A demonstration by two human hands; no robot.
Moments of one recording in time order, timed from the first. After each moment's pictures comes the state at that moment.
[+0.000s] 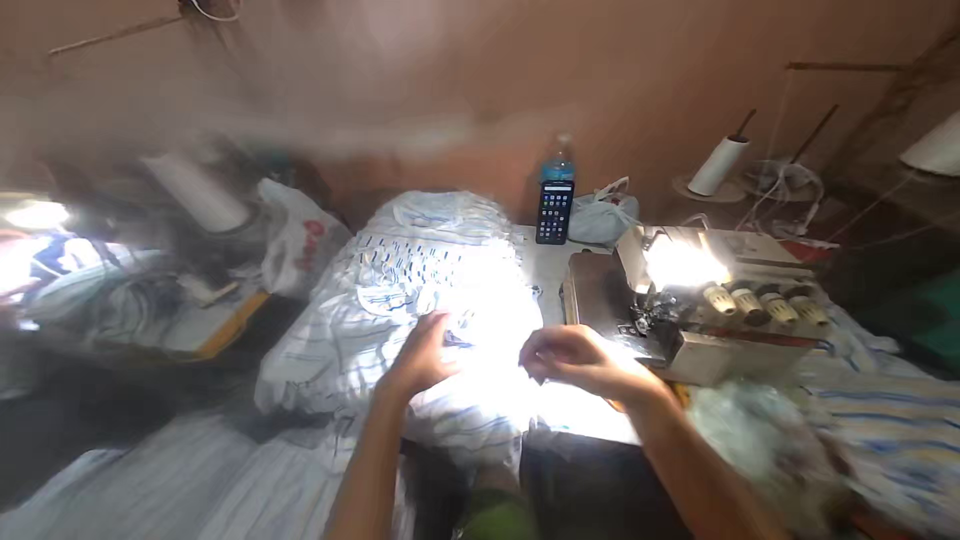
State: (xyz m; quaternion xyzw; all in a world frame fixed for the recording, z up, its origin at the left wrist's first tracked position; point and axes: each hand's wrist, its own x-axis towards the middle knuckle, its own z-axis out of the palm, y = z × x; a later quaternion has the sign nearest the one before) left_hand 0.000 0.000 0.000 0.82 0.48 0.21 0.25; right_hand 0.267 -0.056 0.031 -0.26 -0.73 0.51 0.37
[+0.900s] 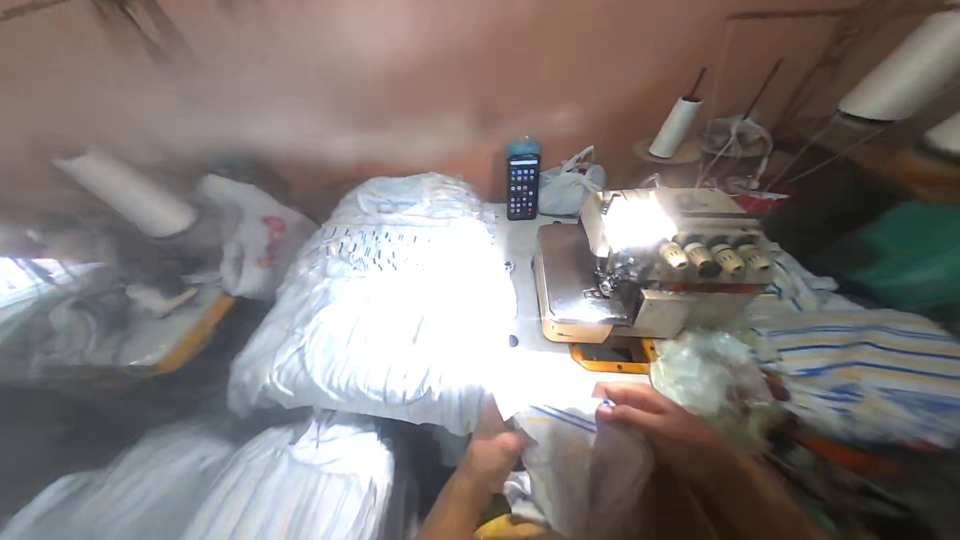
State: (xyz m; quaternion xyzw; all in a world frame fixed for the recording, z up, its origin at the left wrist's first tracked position) left_hand 0.098 -0.149 -0.050 0.45 0.36 0.37 0.73; right_hand 0.342 -0.177 -0.024 -0.40 -0.60 0.55 0.41
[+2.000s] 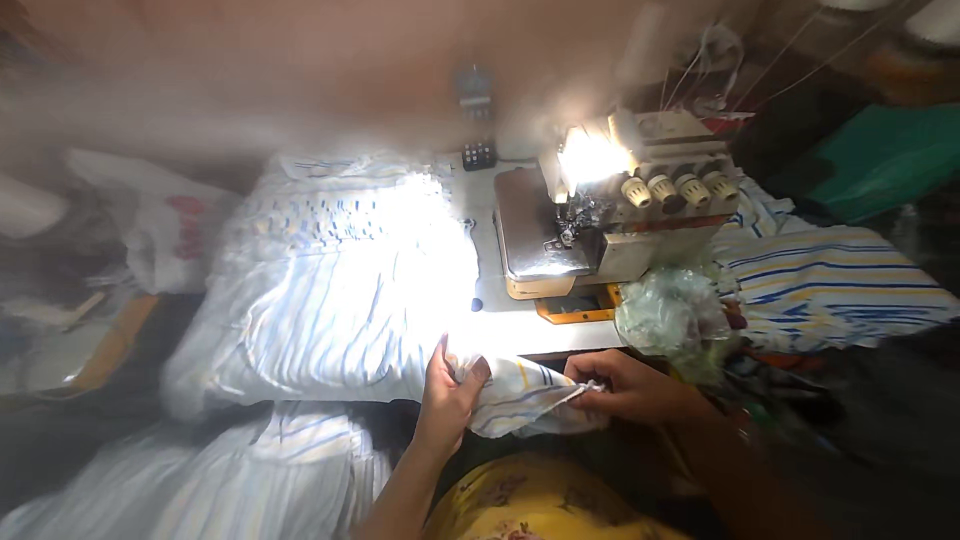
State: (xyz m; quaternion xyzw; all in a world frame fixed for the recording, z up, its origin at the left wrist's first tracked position) left_hand 0.117 -0.135 -0.020 0.48 0.43 0.46 0.61; right_hand 0.366 -0.179 -0.063 -0.39 -0.71 0.47 0.35
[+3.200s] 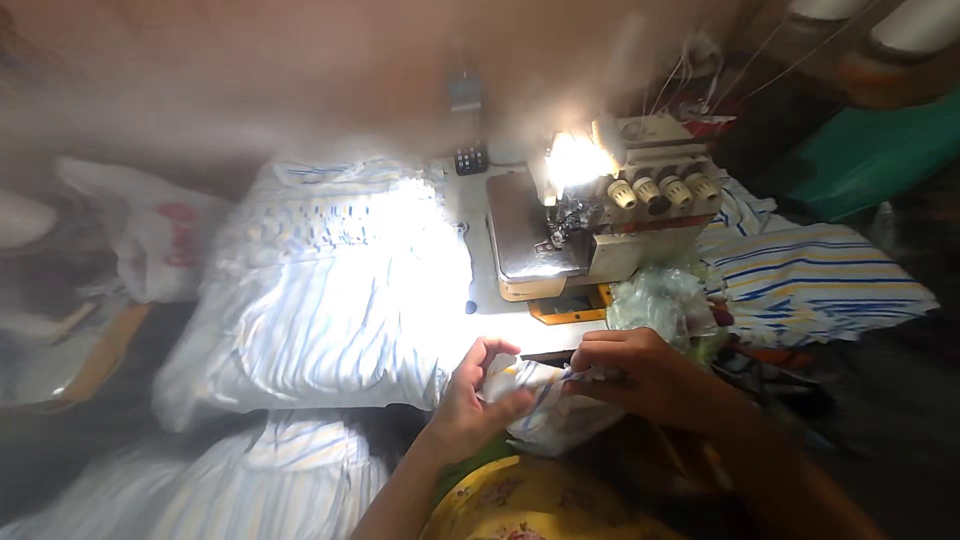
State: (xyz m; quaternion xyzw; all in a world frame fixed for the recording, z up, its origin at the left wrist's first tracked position) left_hand 0.114 -0.125 -0.032 0.71 0.21 0.36 0.57; right_hand 0.361 -0.184 -0.010 -0.42 -0.81 0.14 0.38
